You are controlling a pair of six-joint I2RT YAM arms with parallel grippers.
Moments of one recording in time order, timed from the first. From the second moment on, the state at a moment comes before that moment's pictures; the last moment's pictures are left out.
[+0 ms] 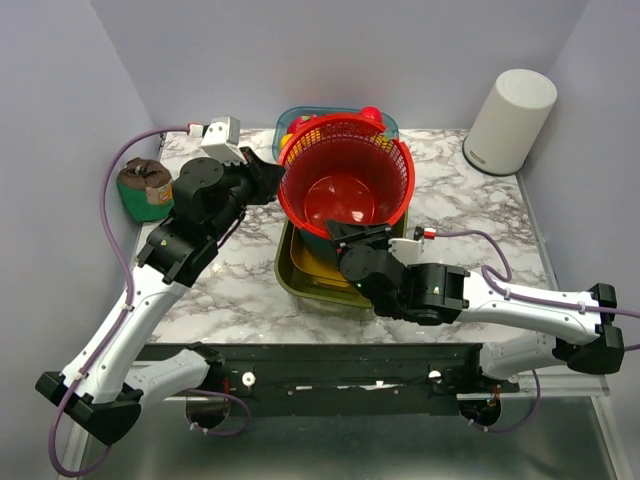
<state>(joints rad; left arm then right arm) -0.56 1.03 1.28 -0.36 -0.11 -0.49 1.34 1.28 1.26 -0.51 1.01 1.99</state>
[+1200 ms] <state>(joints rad) -0.55 0.82 1.33 -0.35 -0.23 -0.43 1.33 1.21 1.26 -0.11 1.06 1.37</state>
